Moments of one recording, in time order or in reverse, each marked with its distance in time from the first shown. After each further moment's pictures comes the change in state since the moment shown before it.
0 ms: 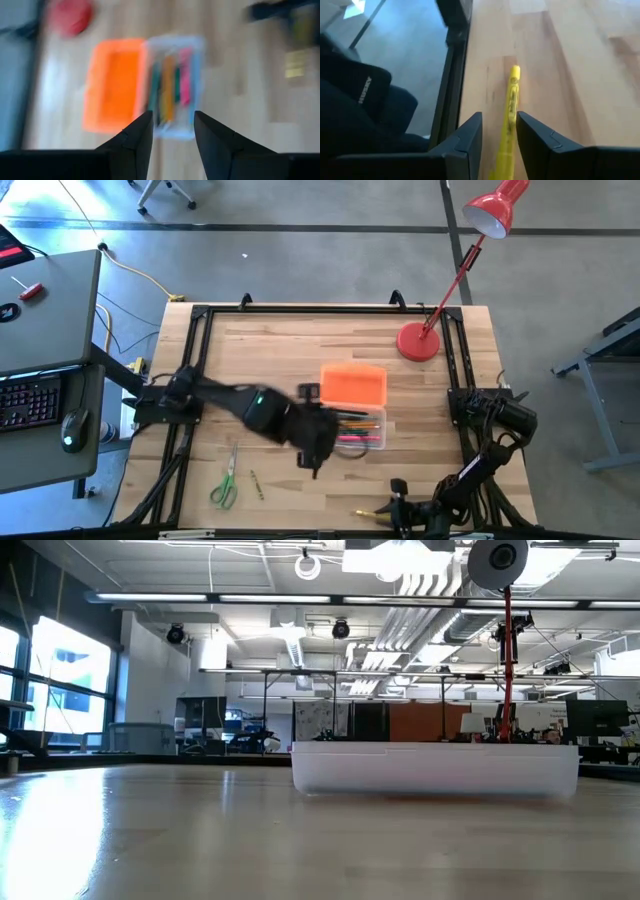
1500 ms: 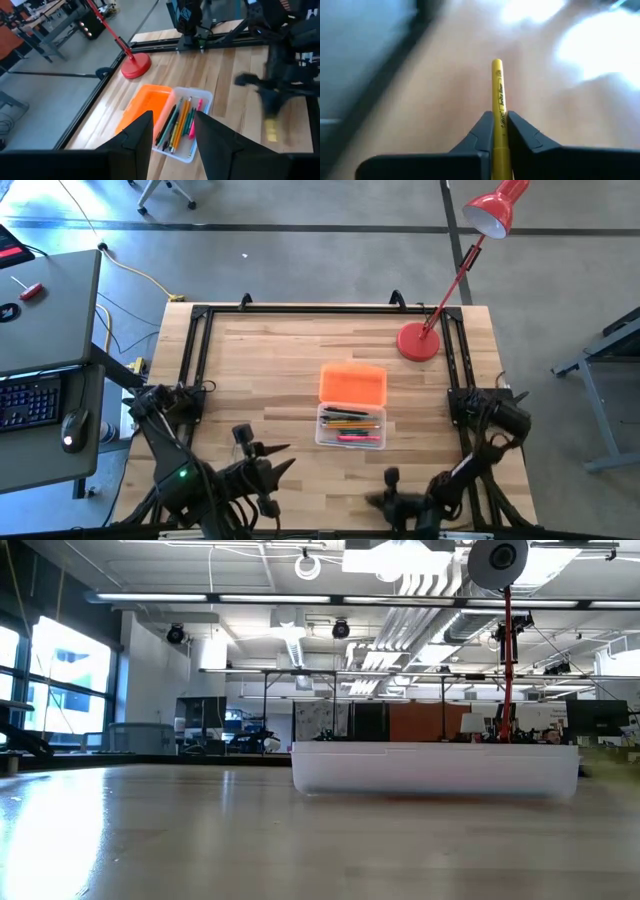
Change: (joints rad) left arm -0.461 -0.060 -0.029 -0.179 -0.676 -0.600; right arm -0.071 0.035 -0.009 0.012 0.210 -0.500
